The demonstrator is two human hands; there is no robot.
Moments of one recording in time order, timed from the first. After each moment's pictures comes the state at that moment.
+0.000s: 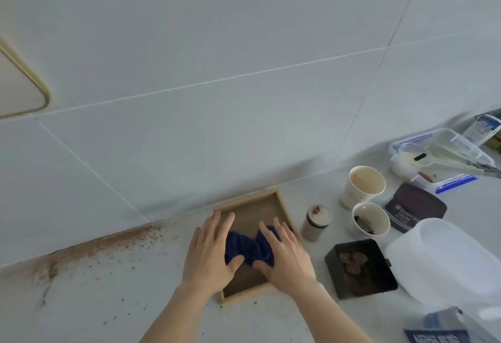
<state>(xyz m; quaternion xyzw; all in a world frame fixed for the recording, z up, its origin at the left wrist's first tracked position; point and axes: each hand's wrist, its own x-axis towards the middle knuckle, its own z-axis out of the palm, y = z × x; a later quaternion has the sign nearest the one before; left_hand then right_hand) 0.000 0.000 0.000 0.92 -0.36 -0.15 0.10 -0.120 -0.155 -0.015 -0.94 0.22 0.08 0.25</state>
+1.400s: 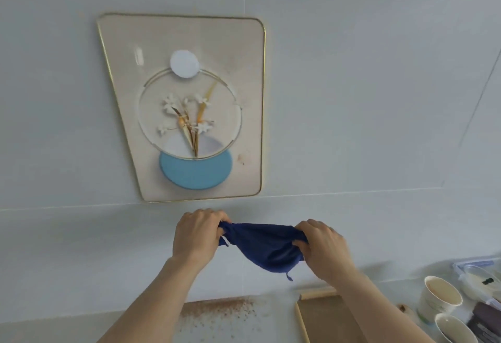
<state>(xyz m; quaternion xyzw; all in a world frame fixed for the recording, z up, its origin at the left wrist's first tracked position) 0.122 0.234 0.273 0.94 -0.28 0.14 0.16 -0.002 -0.005 0.243 -0.97 0.14 -0.18 0.09</state>
